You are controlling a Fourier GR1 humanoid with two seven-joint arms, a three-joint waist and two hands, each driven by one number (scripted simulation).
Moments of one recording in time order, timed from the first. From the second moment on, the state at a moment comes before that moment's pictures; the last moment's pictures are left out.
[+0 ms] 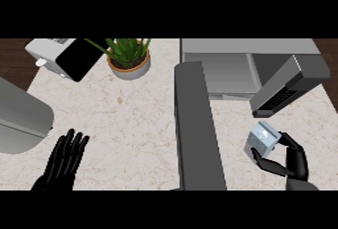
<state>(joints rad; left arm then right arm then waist) 0.37 0.20 -0.21 -1.88 0.23 -0.08 -0.39 -0.21 -0.19 -0.32 -0.60 0.14 -0.15 -1.00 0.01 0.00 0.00</state>
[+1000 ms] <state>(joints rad) 0.39 0.20 -0.13 -1.84 0.27 -0.15 -0.42 -0.40 -0.04 -0.27 -0.49 0.14 -0.14 -1.05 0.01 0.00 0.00</state>
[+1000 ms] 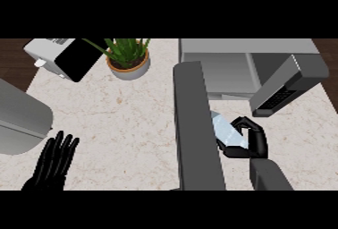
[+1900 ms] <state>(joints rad) 0.37 0.22 -0.02 -1.77 0.33 -0.26 -0.42 -0.46 -0.08 -0.12 -0.70 0.16 -0.35 -0.76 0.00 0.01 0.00</state>
